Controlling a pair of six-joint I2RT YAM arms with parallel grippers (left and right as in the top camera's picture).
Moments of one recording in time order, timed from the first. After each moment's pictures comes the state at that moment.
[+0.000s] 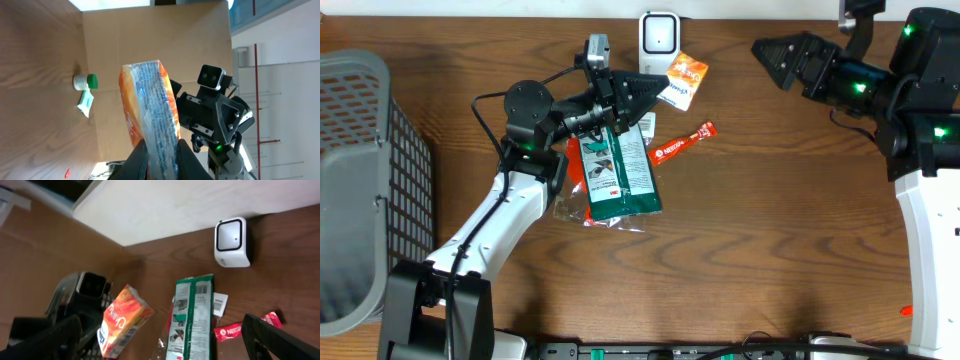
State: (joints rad) left arm -0.26 1.58 0.97 0.92 1.04 -1.62; right arm -0.02 1.43 1.56 -0.65 -0.75 0.49
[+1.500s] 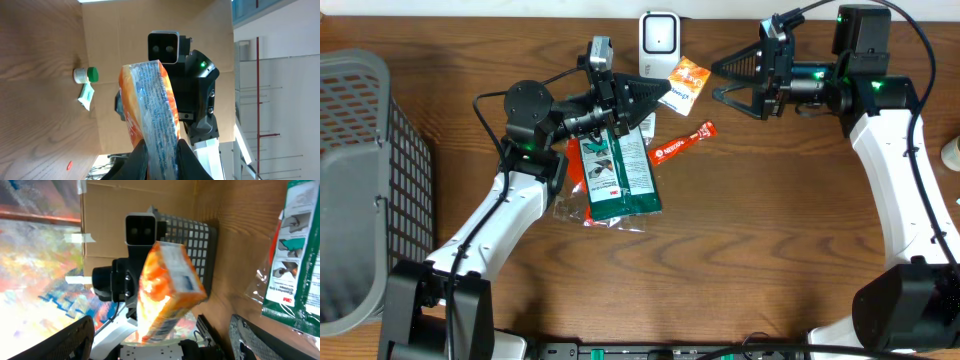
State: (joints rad) left arm -0.26 1.58 0.97 0.92 1.07 -1.62; right arm 0.03 1.70 1.56 -0.62 -1.35 0.70
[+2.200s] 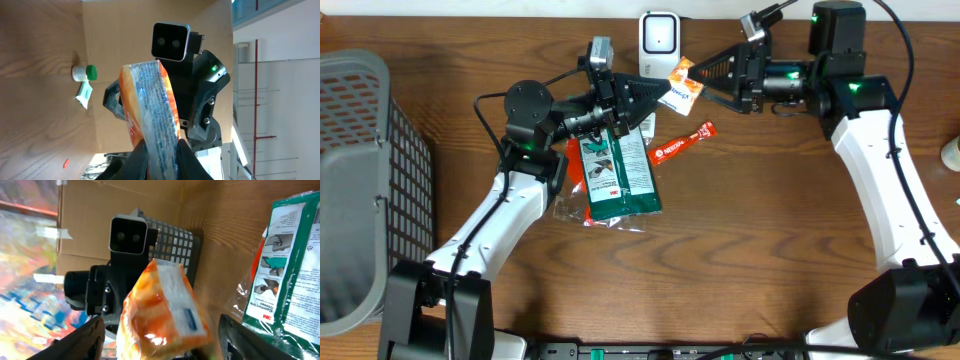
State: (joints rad) left arm -0.26 1.58 0.97 0.92 1.07 -1.65; right arm 0.12 1.70 1.56 -0.54 -1.20 0.66
